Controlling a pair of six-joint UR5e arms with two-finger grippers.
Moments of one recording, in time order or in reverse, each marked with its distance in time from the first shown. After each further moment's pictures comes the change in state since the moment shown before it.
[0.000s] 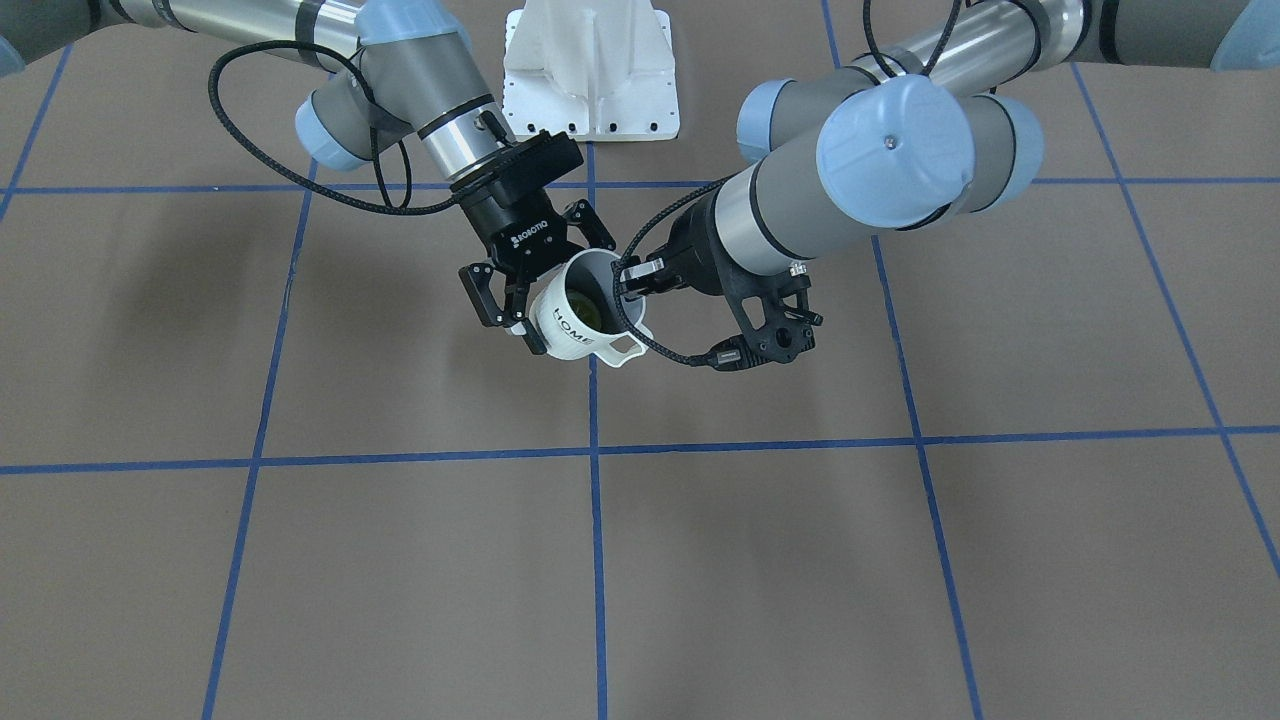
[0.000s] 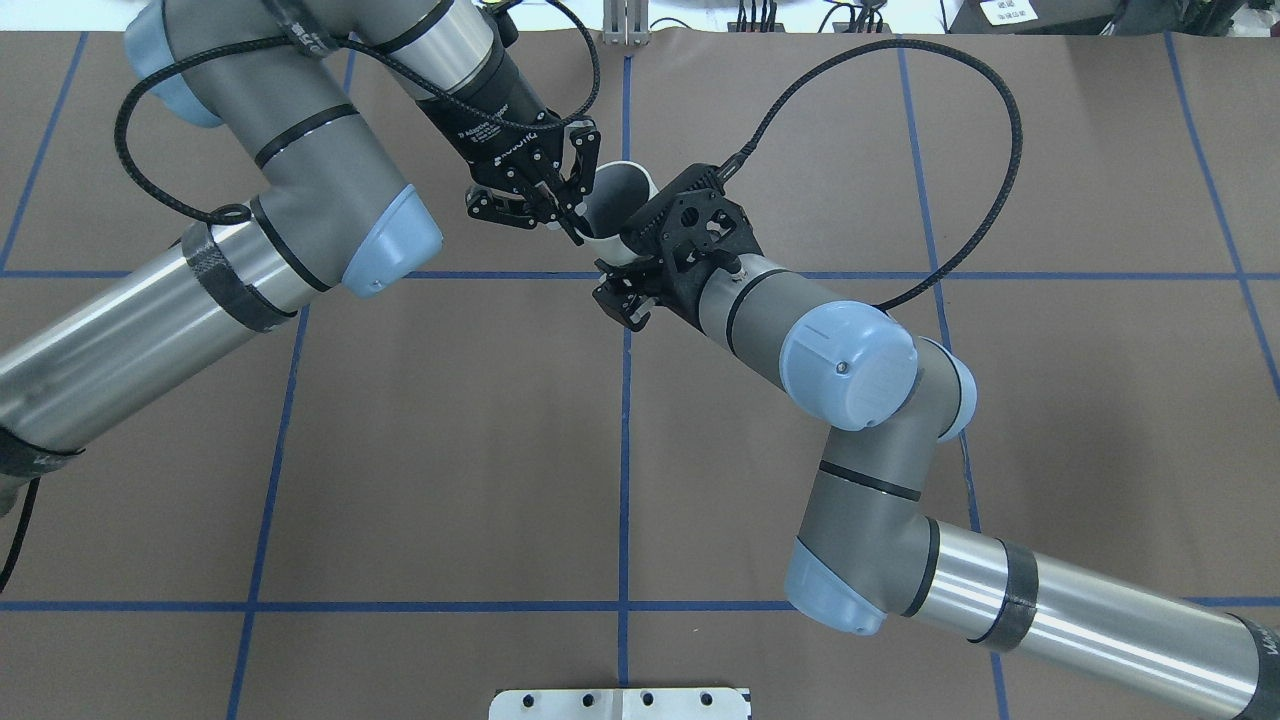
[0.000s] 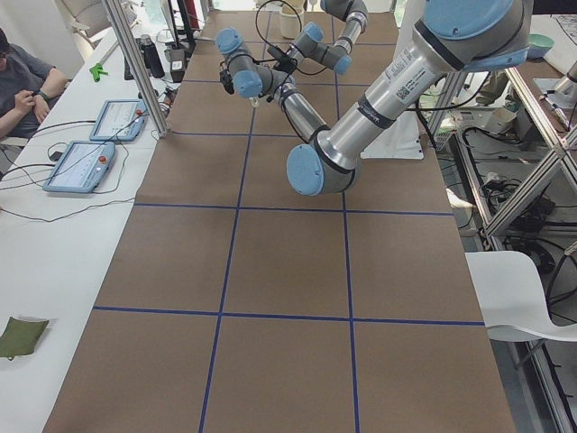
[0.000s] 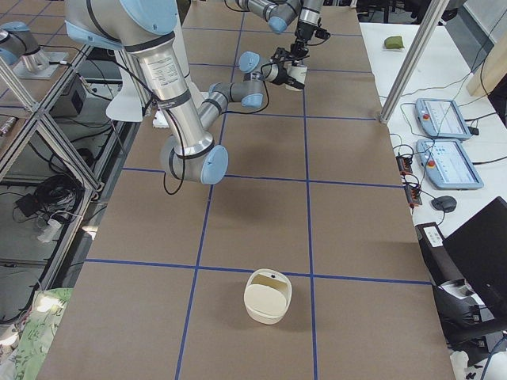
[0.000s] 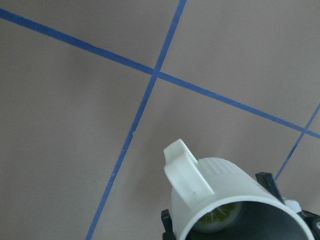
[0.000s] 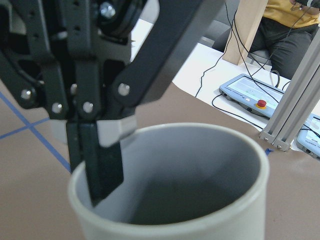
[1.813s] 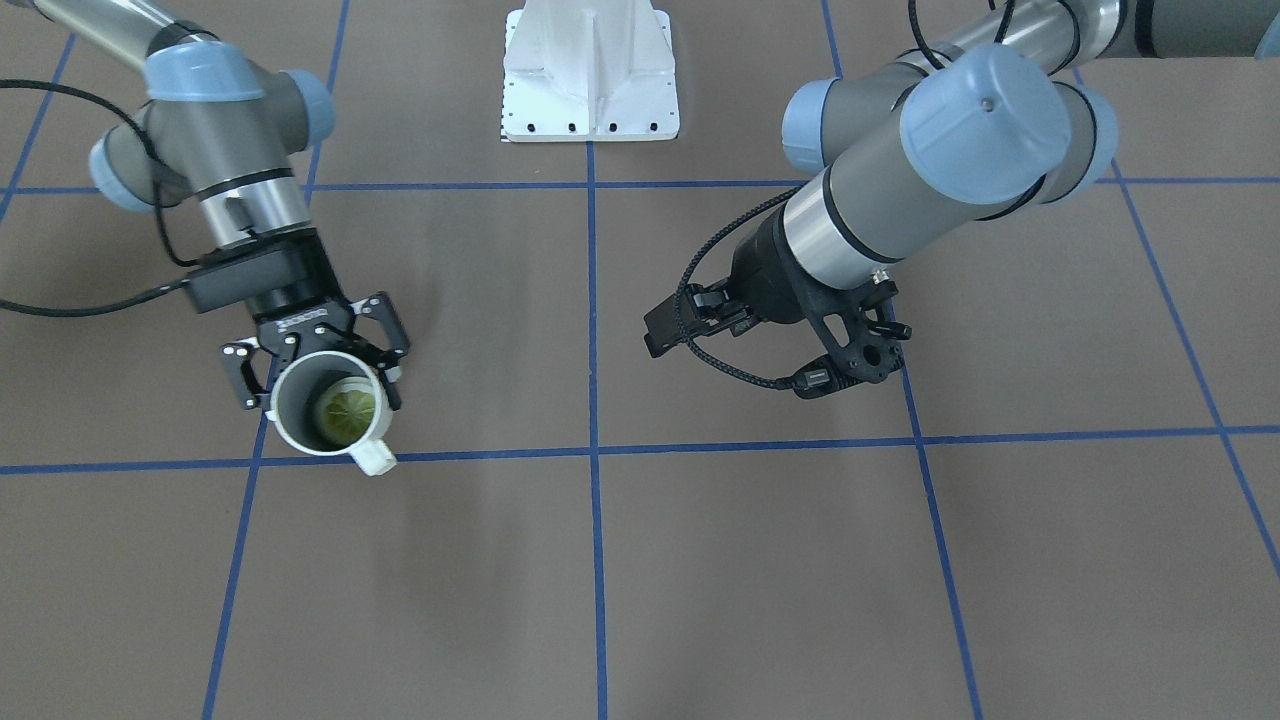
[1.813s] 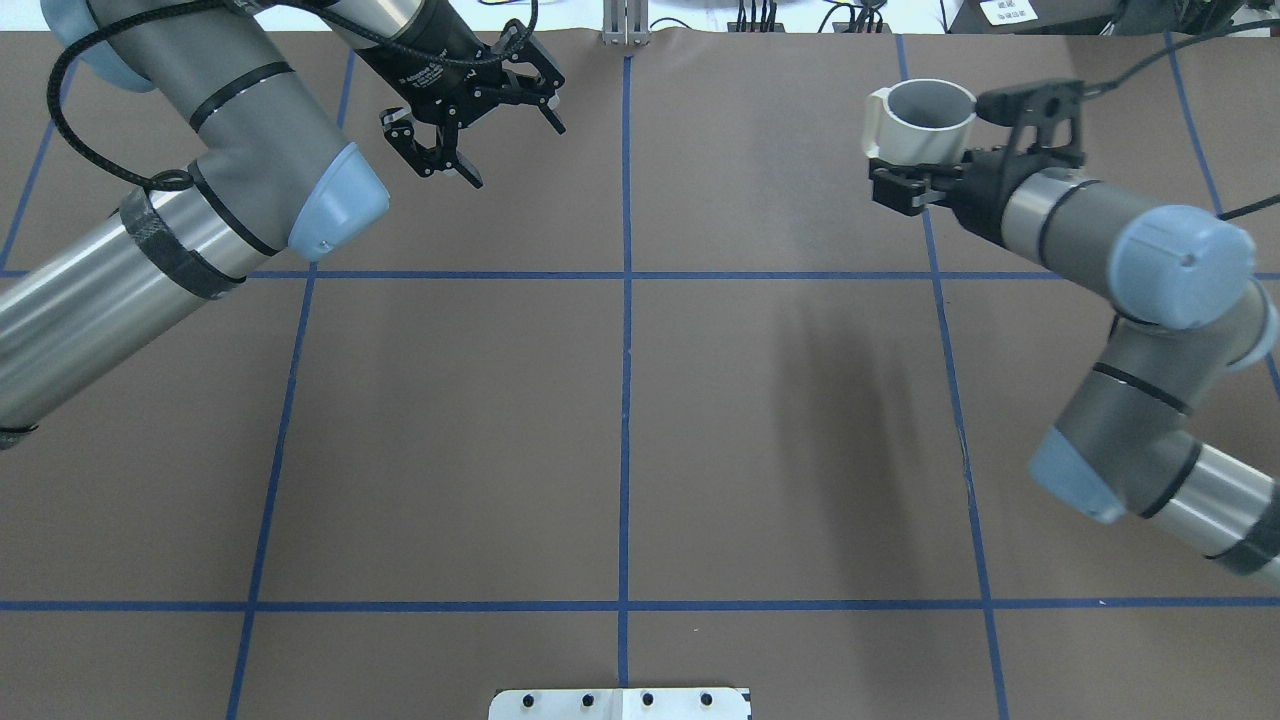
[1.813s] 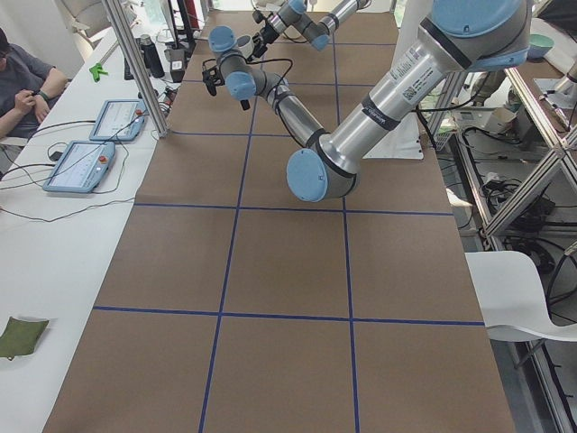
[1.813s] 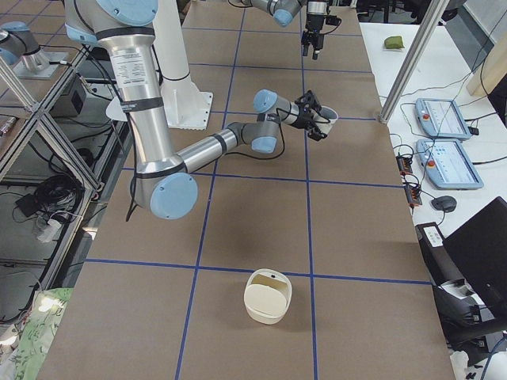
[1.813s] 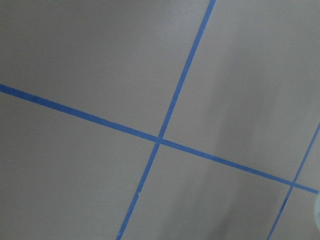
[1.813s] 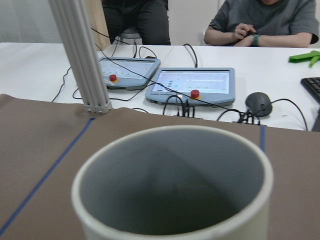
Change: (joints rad) left arm -0.069 0.036 -0.019 -0.010 0.181 0.020; right arm 0.342 -0.431 0.065 0.227 0.204 0.415
